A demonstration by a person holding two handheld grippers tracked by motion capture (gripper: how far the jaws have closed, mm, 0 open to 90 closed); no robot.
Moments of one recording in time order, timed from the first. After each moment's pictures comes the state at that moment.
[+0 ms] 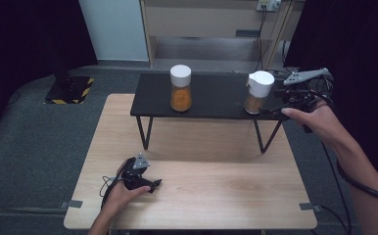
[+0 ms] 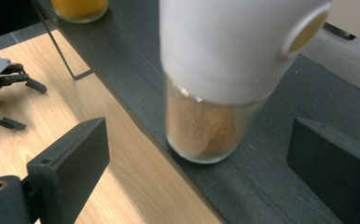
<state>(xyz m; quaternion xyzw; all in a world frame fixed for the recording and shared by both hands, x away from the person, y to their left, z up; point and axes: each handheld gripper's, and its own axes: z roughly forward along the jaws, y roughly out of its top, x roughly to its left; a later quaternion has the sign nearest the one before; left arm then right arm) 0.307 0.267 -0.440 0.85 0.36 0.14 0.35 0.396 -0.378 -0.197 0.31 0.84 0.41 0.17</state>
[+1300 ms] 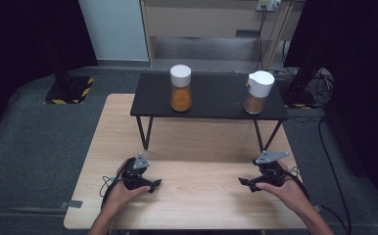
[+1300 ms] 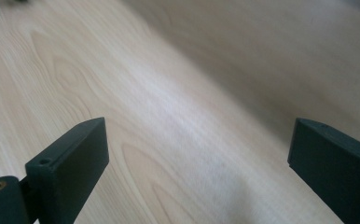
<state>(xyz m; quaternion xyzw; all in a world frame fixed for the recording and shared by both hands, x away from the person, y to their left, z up) 0.307 0.267 -0.440 0.85 0.36 0.14 0.35 0.311 -0.349 -0.398 0.32 0.86 0.38 0.11</state>
